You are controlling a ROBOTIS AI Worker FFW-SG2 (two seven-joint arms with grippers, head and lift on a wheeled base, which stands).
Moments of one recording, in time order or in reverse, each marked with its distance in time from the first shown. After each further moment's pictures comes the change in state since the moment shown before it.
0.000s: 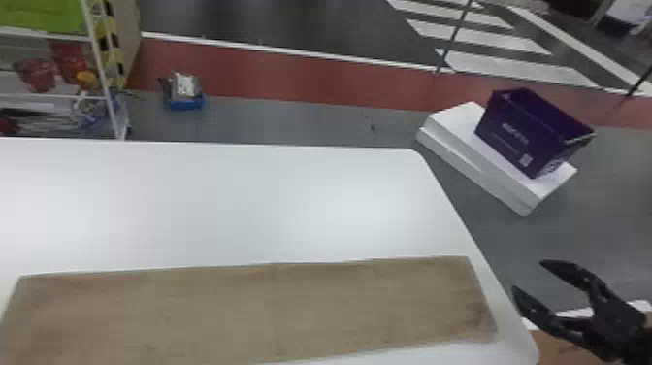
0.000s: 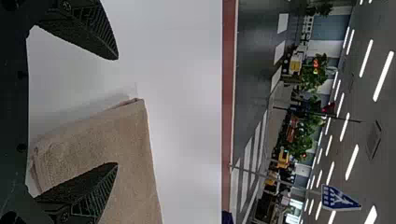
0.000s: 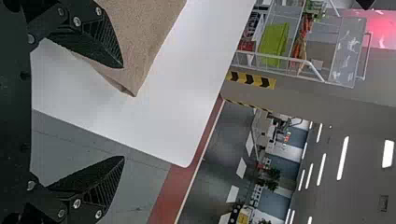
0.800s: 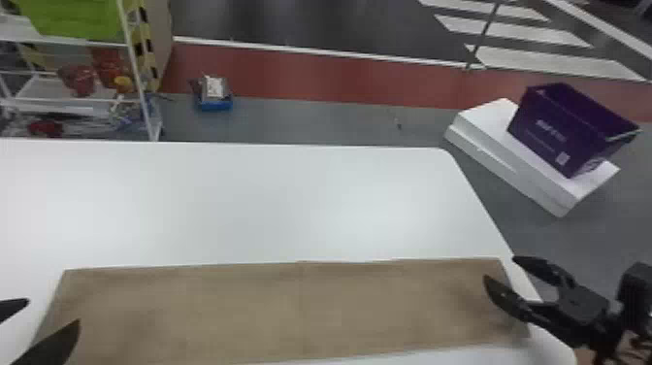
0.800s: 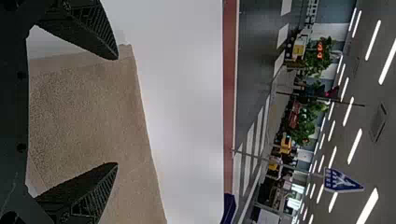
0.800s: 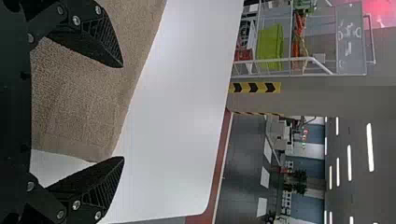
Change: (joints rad) left arm 0.081 0.000 -0.188 -0.092 0.011 0.023 0.122; right arm -0.079 0.161 0.101 -0.200 0.120 0.352 -0.042
